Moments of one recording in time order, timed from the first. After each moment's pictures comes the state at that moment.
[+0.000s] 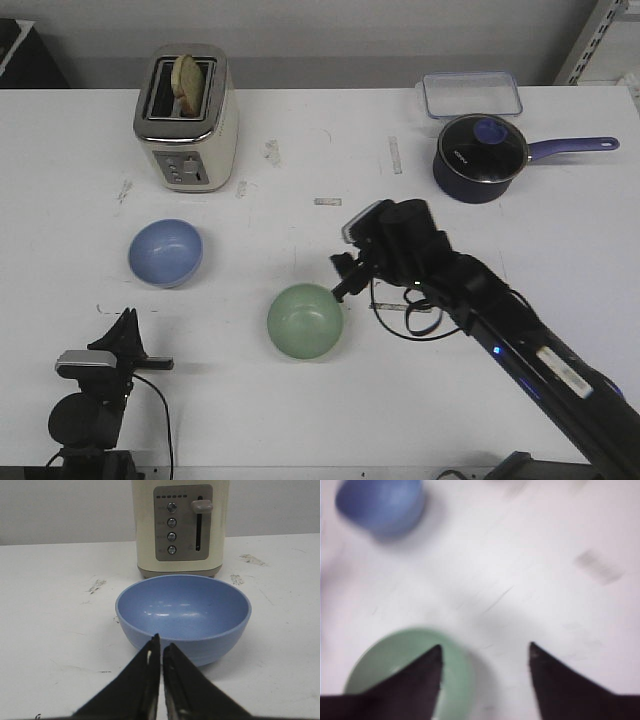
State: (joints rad) left arm 0.03 0.01 0.03 0.07 0.02 0.04; right arm 0.58 1.41 1.32 -0.61 -0.19 -0.03
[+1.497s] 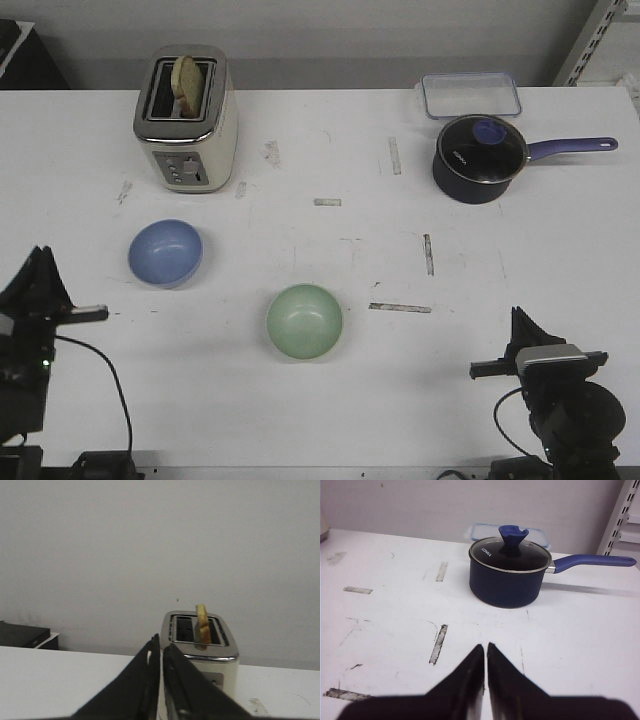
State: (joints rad) left arm 0.04 0.50 0.92 -0.15 -0.10 -0.03; right arm 0.12 0.27 0.54 -0.49 0.05 -0.05
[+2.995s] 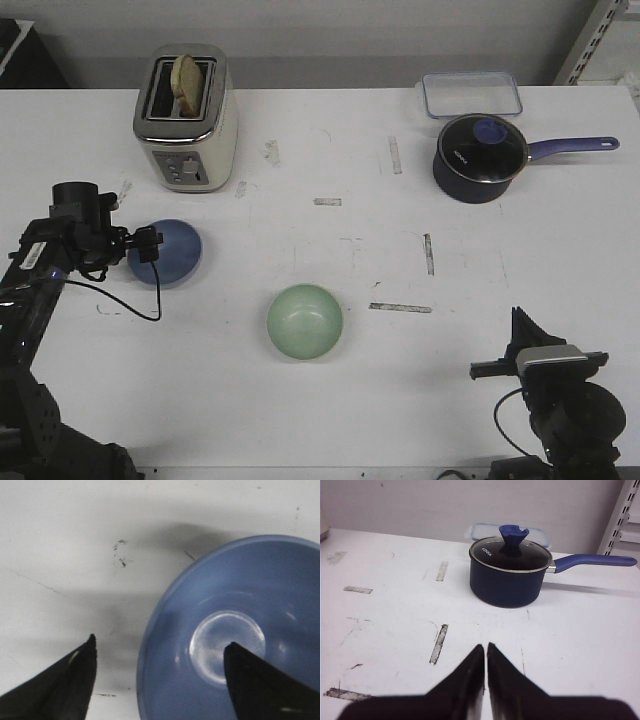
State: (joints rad) left arm 0.17 1.62 1.28 -0.66 0.15 -0.02; right arm 0.12 0.27 0.54 -0.49 0.05 -0.05
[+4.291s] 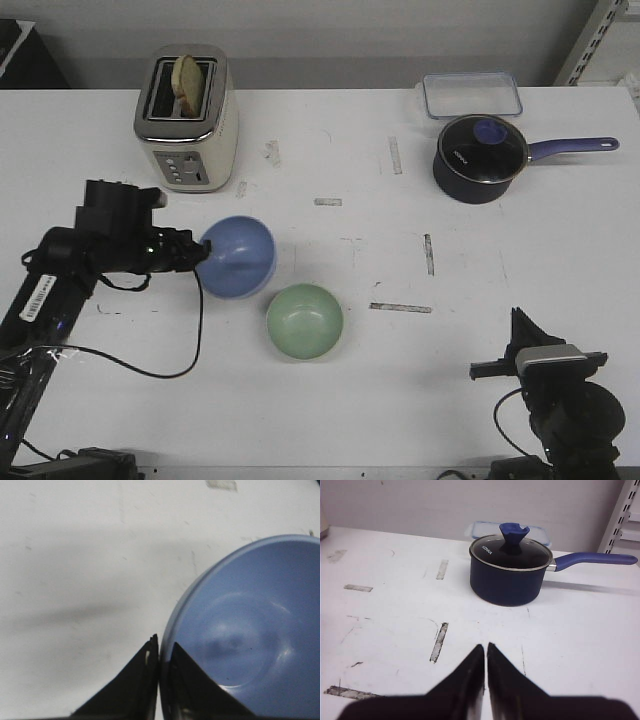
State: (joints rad) left arm -0.17 1.38 1.37 -0.86 0.42 -0.18; right arm 0.12 0.27 0.54 -0.50 0.05 -0.05
